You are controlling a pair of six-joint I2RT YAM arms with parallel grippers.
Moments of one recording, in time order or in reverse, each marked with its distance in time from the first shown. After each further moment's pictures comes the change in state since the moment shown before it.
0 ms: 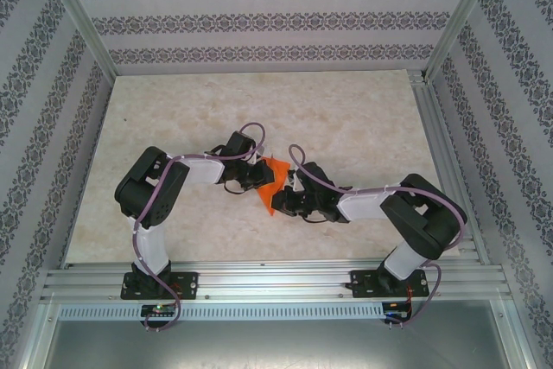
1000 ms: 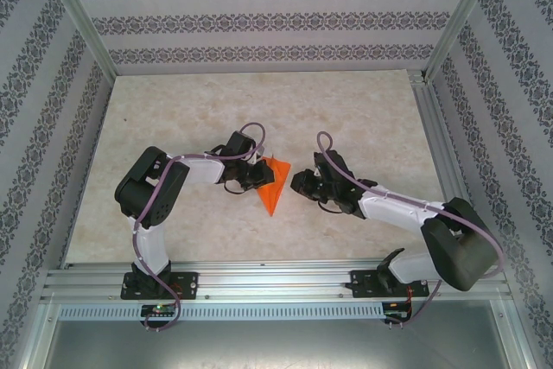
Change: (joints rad) left arm 0.000 0.000 0.002 -0.006 0.001 0.004; right arm -0.117 -0.248 0.025 -0.291 0.253 -0.061
